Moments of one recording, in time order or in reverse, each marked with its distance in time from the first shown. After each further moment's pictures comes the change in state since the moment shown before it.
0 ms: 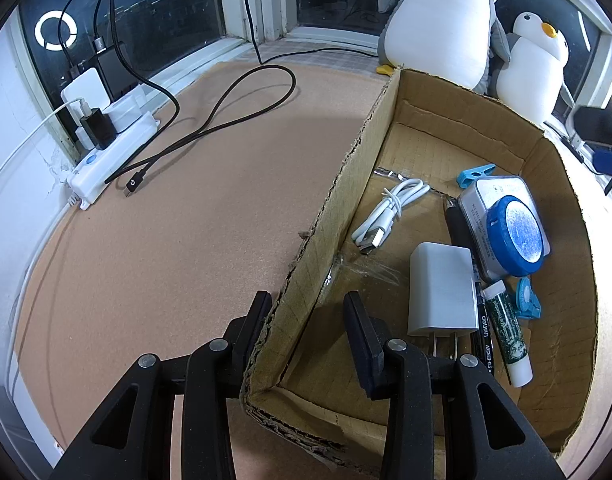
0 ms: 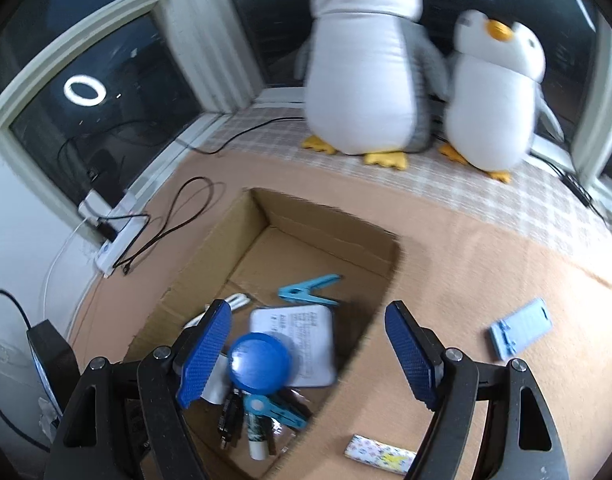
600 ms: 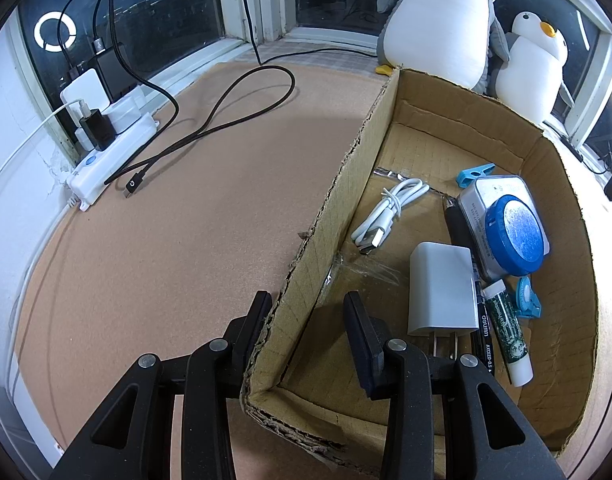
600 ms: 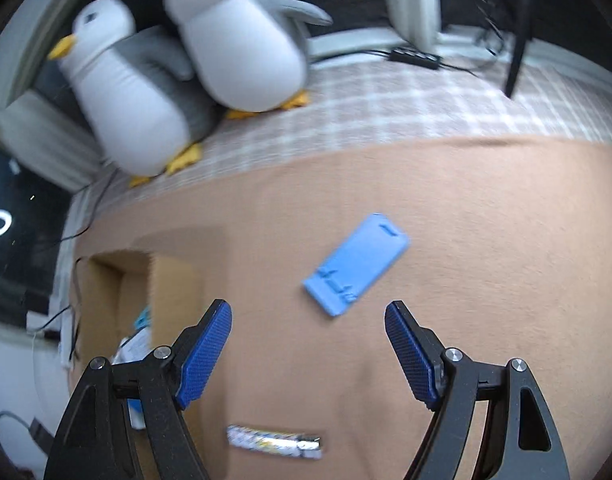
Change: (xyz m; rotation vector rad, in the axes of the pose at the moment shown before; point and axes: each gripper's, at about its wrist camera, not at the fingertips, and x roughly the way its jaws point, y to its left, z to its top) left arm 0.000 -0.001 0.000 -0.001 -0.001 -0.001; right arm -0.011 -0.151 -0.032 0.505 0.096 -0.172
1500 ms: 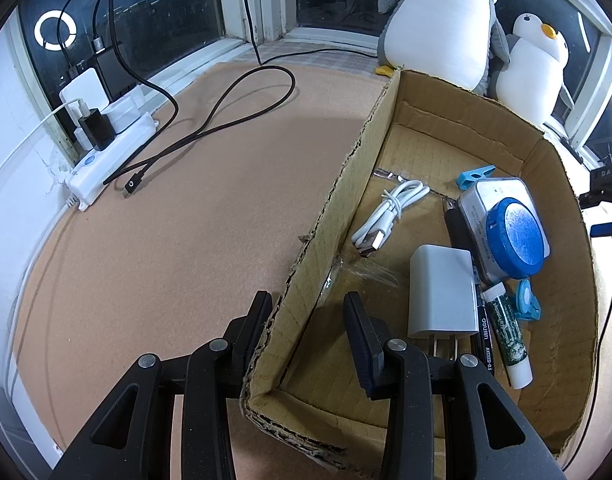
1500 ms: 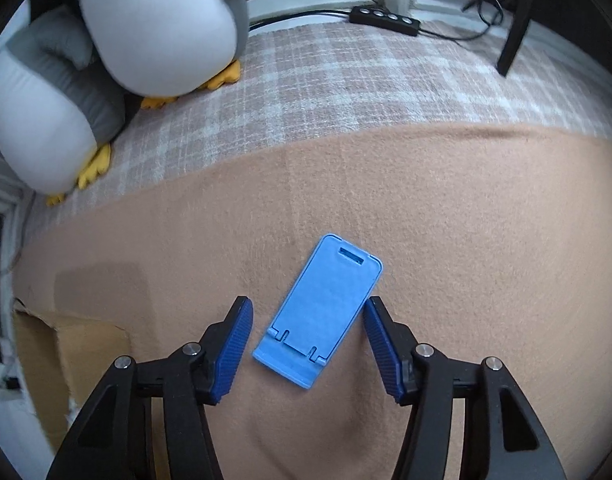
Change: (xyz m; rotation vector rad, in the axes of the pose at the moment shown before) left arm 0.000 0.000 -0.001 -0.001 -0.005 -0.004; right arm 0.077 -0.006 0.014 0.023 0.062 -0.209
